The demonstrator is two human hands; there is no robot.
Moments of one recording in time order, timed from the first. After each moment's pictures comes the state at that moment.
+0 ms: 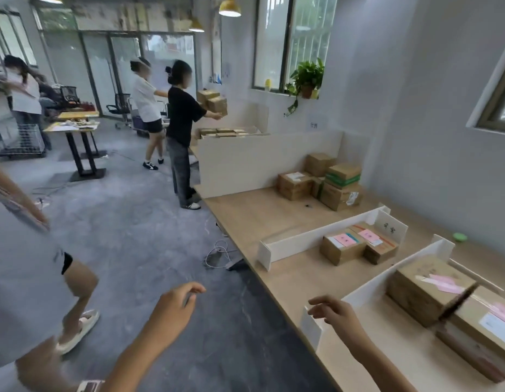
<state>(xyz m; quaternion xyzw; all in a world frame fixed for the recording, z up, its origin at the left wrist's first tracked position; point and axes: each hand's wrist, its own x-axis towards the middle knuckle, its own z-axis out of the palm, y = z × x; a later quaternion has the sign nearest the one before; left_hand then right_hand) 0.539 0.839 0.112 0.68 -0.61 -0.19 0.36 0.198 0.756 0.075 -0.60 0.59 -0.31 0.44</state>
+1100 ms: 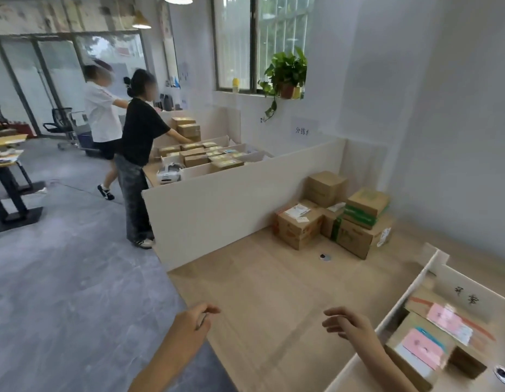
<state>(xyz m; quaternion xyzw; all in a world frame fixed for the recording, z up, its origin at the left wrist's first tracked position) 0.647 0.303 0.099 0.63 -0.64 -0.30 0.31 0.309 0.270 0.056 -0.49 0.64 -0.37 0.46</state>
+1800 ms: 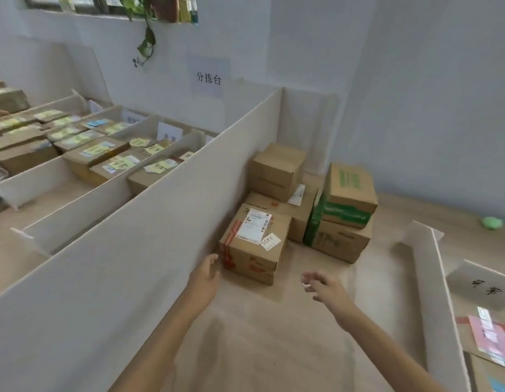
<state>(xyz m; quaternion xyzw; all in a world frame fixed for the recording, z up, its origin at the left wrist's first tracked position) 0.552 -0.283 -0.023 0.54 -0.70 -0.42 0.21 0.314 -0.146 -0.009 -0.28 0.77 -0.40 0.41</state>
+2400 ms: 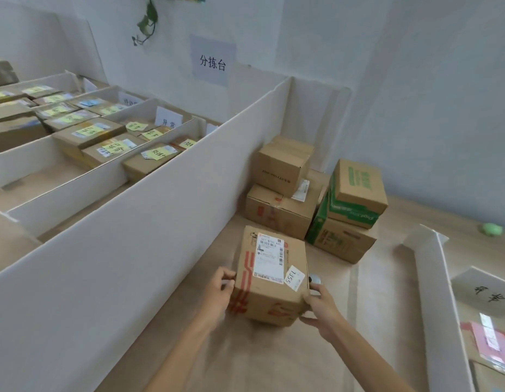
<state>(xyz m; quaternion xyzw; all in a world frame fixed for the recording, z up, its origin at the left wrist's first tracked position) 0.530 -0.262 -0.058 0.54 -0.55 -0.58 0.25 0.338 -0.162 -0.054 -0.09 0.75 -0.47 0.46</state>
